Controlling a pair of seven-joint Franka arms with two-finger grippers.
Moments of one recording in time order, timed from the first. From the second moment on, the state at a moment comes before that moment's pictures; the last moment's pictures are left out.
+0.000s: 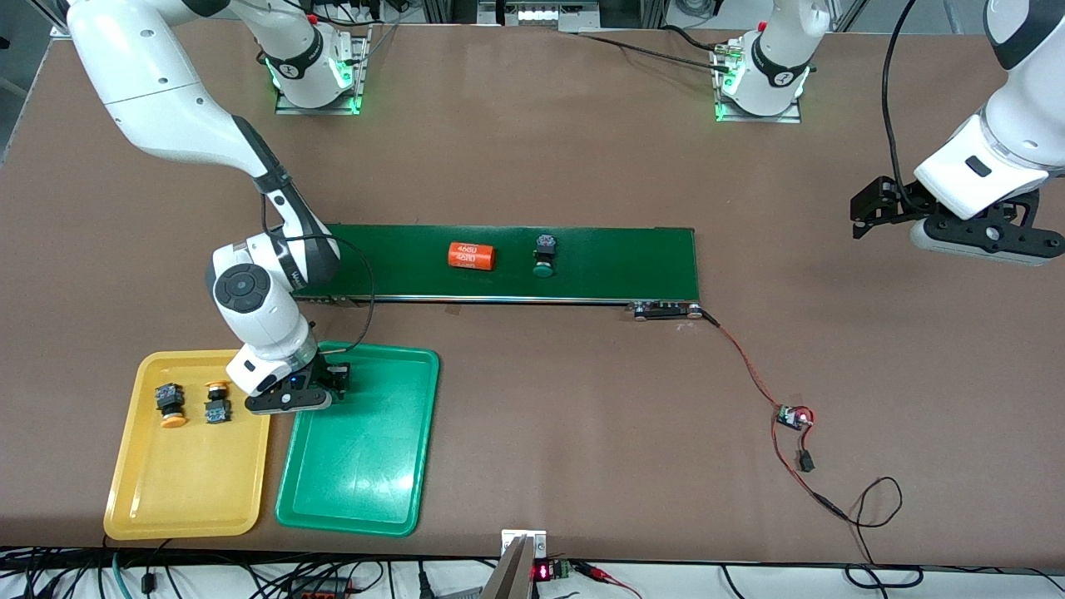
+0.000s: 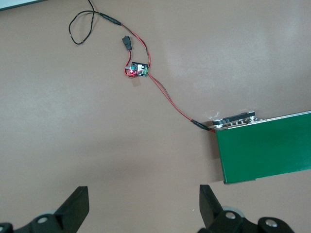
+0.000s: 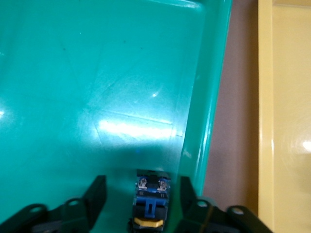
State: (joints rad) left arm -0.03 0.05 -0.09 -1.61 0.05 1.68 0.06; right arm 0.04 0.74 0.18 -1.65 -0.44 2.63 0.39
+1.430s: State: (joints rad) left arm -0.03 0.05 -0.09 -1.61 0.05 1.68 0.06; right arm 0.11 0.29 0.46 -2.07 -0.32 2.42 0.94
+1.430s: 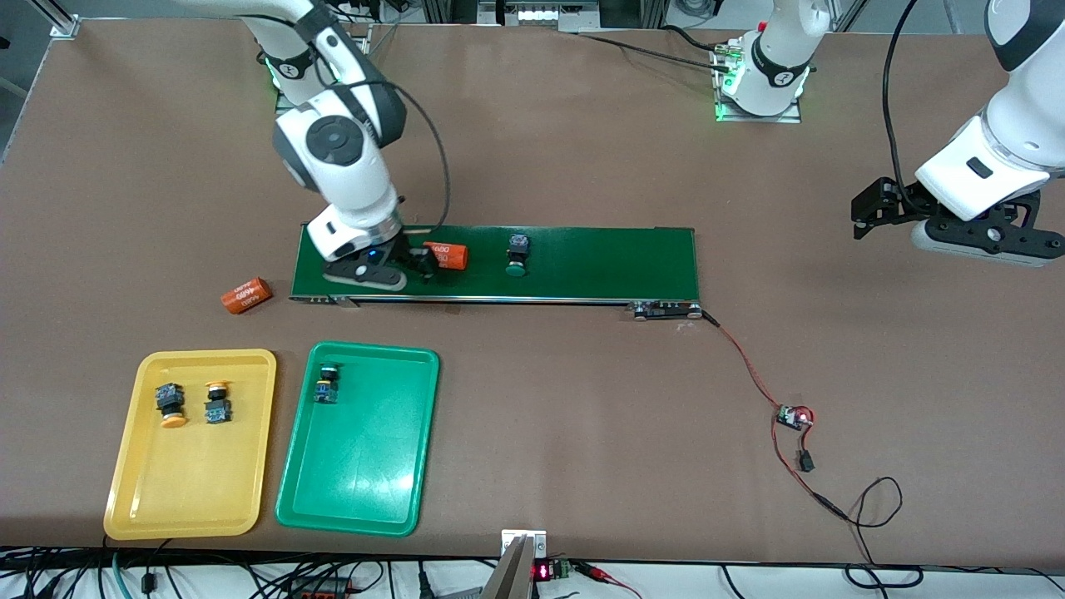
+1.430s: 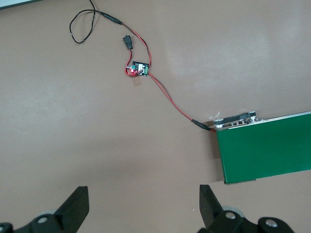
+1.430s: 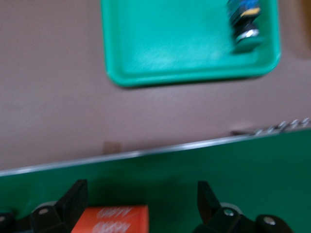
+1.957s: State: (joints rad) left arm -0.02 0.06 -0.08 -1.61 0.05 1.68 0.06; right arm 0.17 0.31 0.51 -2.07 -0.32 2.42 0.99
